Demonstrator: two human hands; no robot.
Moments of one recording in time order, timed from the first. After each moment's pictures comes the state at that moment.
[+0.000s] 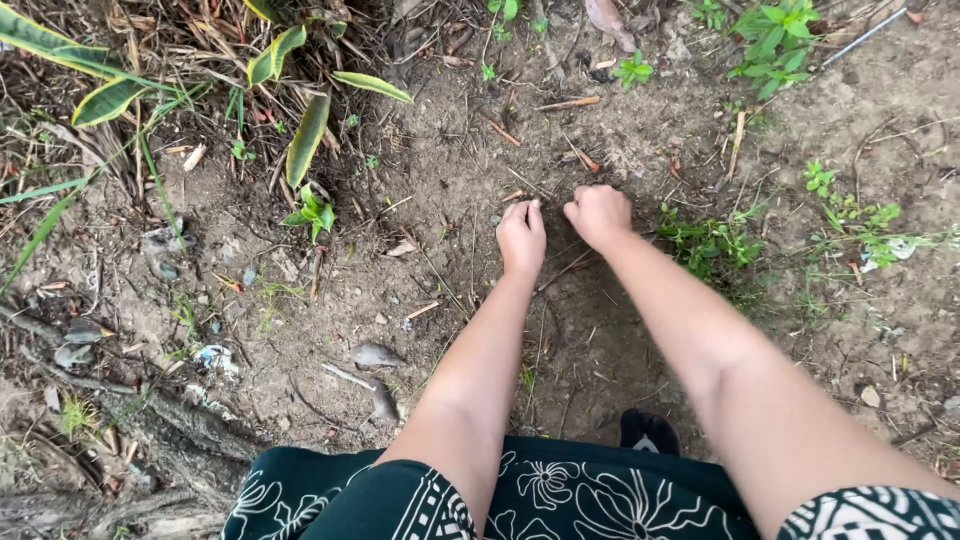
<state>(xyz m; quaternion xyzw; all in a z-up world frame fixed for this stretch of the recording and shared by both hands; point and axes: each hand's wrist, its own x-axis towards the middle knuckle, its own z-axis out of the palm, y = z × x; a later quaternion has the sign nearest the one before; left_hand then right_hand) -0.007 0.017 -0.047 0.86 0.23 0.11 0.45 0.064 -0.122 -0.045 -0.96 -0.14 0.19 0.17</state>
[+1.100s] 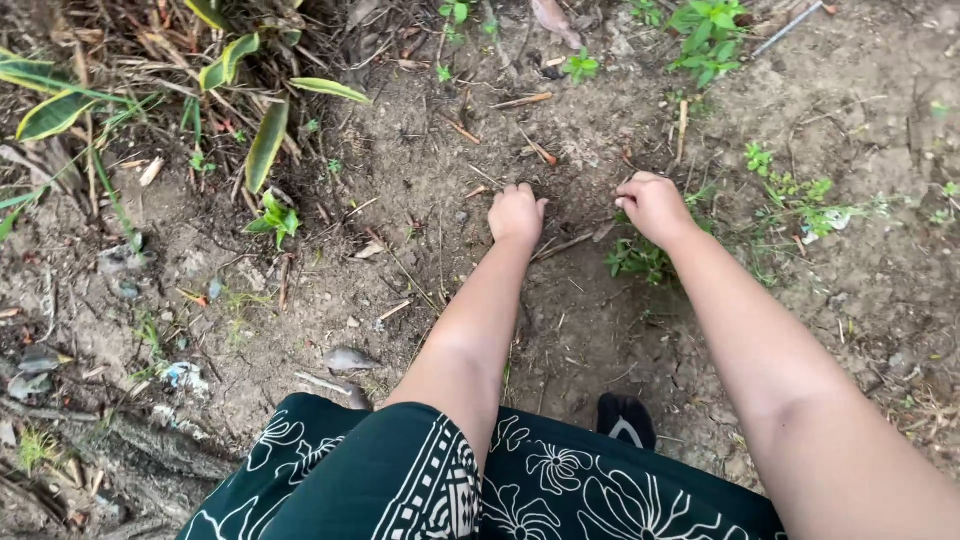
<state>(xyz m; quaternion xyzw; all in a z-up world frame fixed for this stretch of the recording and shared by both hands) 0.031 -0.023 -0.044 0.97 0.09 -0.13 0.18 0.055 -0.266 -0.010 -0.94 -0.12 0.17 0.25</state>
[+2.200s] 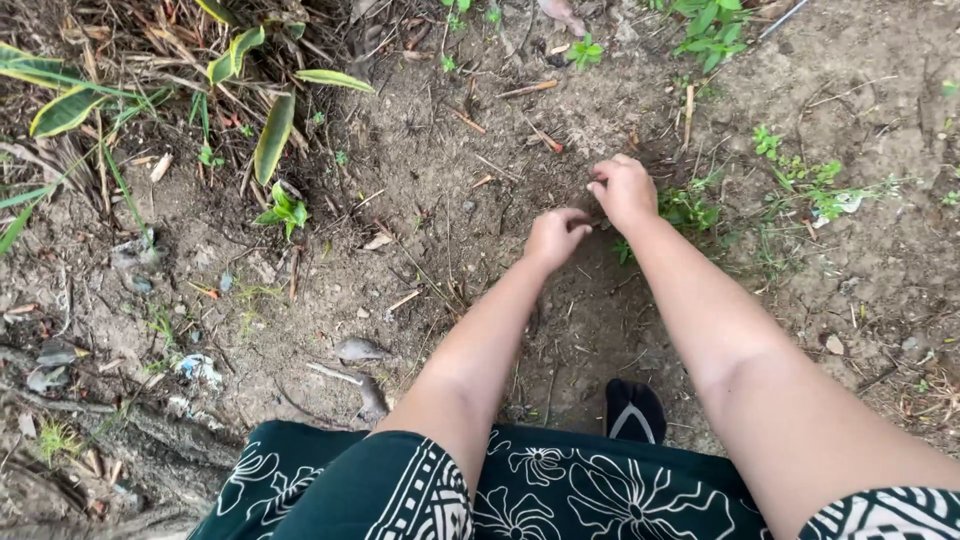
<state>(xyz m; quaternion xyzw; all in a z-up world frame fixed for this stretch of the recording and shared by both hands) -0.020 -0.052 -0.054 0.86 0.03 -0.21 0.46 0.046 -0.200 -0.003 -0.96 -0.02 0.12 0.26</state>
